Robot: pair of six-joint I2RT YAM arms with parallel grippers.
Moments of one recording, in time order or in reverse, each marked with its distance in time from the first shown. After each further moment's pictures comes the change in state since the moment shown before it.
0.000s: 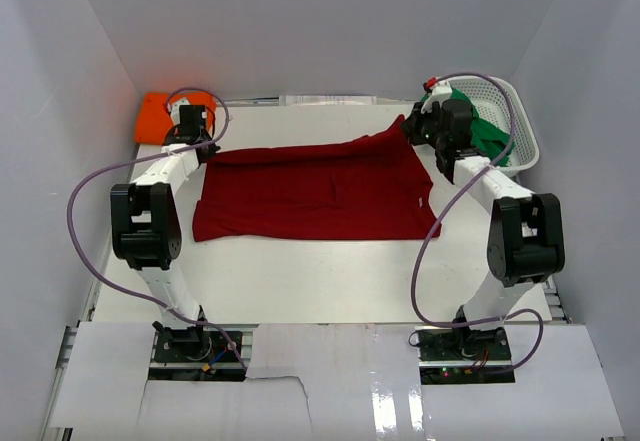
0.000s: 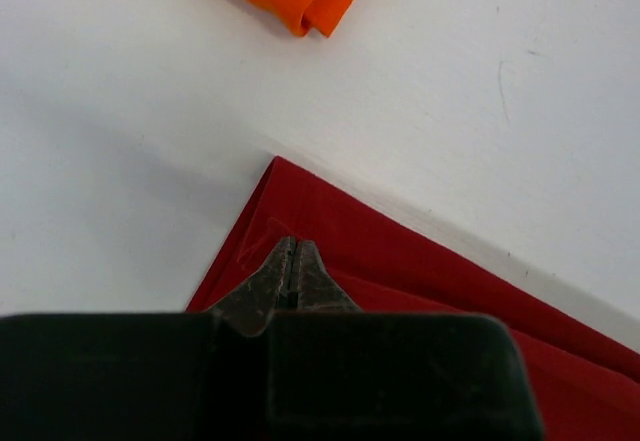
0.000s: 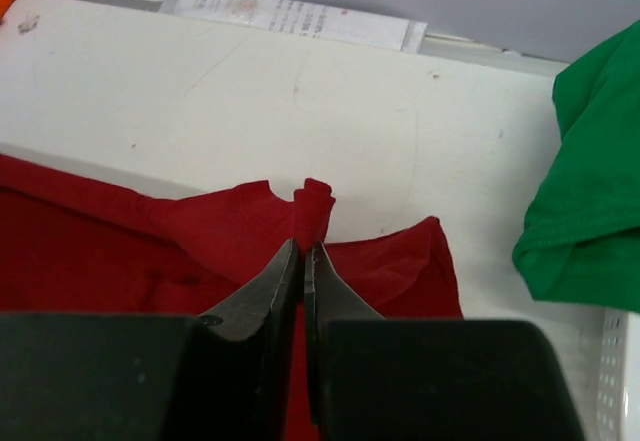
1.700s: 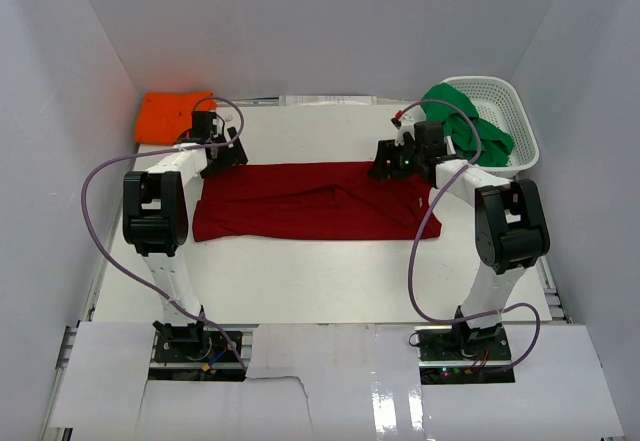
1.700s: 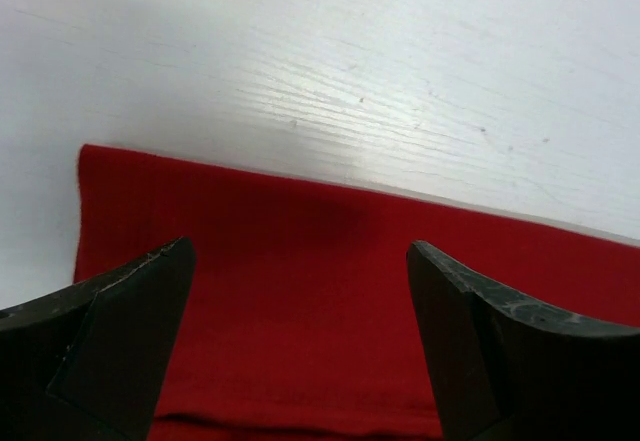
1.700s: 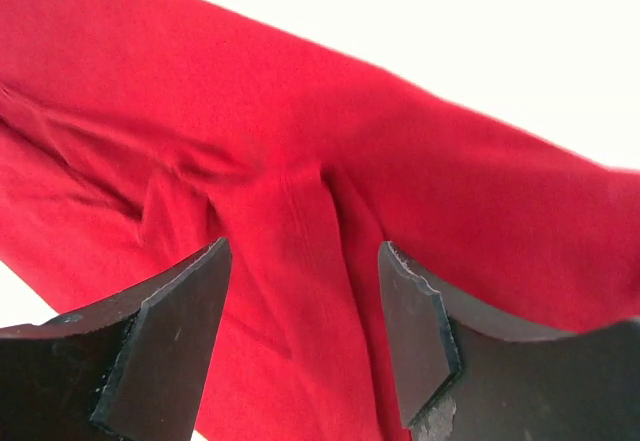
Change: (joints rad) left arm -0.023 0.088 0.012 -0.055 0.292 0.110; right arm 0.082 0.061 -0.073 -0.286 -0.160 0.025
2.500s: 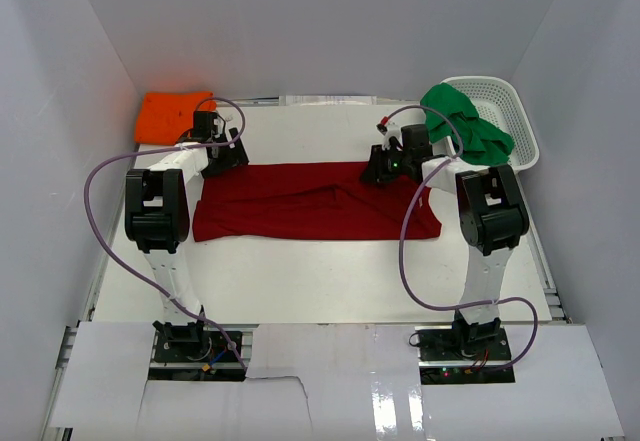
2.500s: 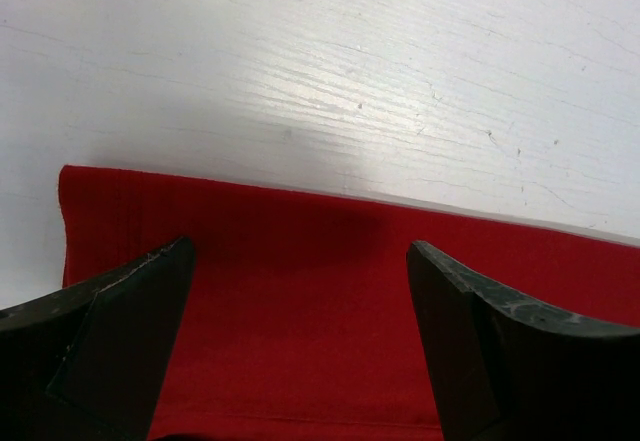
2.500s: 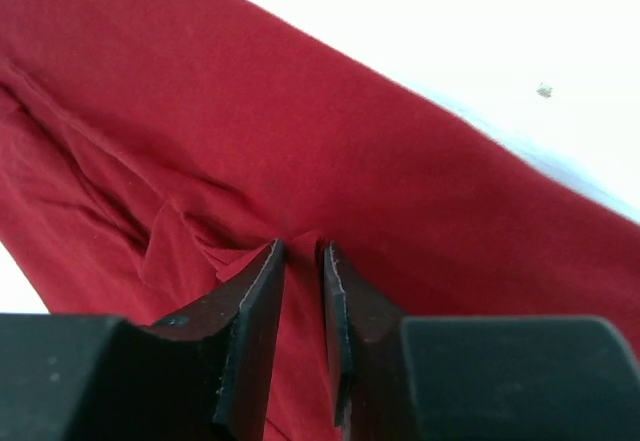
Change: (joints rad) left arm 0.000 0.063 0.031 0.000 0.029 0.021; right arm 0.026 0.217 0.109 0.087 -0.150 0.013
